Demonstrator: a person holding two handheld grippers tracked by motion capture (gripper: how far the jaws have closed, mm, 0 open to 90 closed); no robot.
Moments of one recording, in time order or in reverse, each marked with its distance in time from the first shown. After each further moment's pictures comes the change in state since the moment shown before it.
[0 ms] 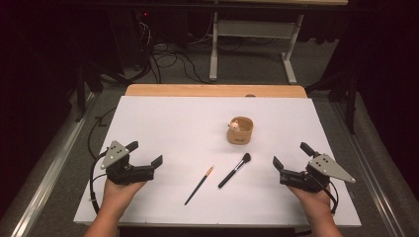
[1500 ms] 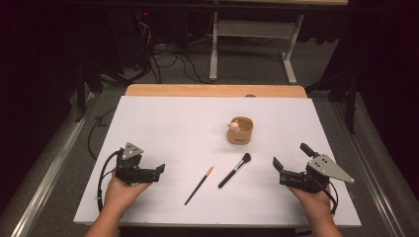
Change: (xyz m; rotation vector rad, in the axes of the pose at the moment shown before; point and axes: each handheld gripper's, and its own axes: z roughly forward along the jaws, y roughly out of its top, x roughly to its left) left arm 0.008 -0.019 0.029 0.349 0.091 0.006; right arm 0.000 -0.002 0.001 0.008 -0.005 -0.007
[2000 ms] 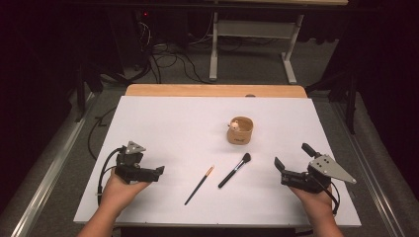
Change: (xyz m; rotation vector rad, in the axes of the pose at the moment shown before) left arm 0.002 0.011 -0.002 0.127 -0.001 0.005; right arm -0.003 0.000 -0.002 -0.004 -0.007 -0.005
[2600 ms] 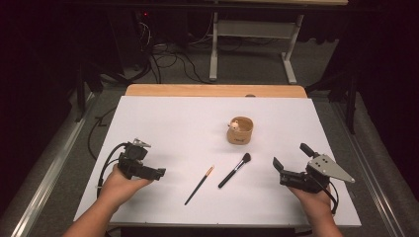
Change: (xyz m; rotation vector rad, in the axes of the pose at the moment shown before) left arm -0.004 0.019 0.005 0.193 -0.050 0.000; right arm 0.002 0.000 0.002 0.007 0.012 0.012
